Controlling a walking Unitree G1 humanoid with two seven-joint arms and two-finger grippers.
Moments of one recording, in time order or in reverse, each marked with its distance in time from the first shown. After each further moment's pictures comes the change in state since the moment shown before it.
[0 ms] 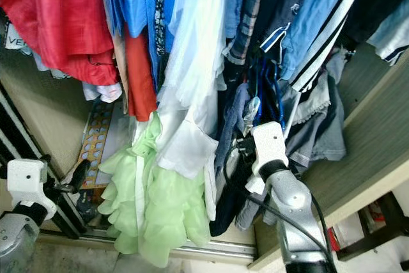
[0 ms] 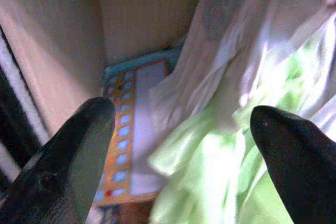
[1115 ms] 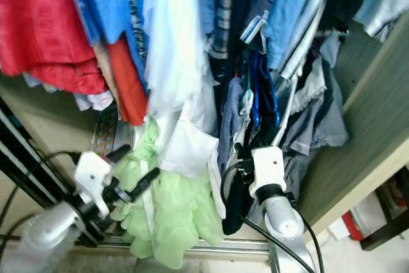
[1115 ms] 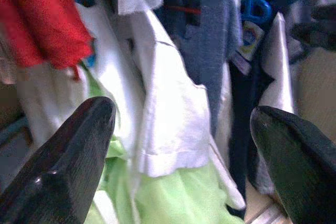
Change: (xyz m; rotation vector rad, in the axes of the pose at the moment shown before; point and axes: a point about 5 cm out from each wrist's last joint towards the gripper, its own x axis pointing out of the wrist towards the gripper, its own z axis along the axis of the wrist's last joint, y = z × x) left arm 0.002 -0.088 0.022 0.098 -0.059 -0.530; right arm -0.021 0.015 -0.030 0.081 0.051 -0.100
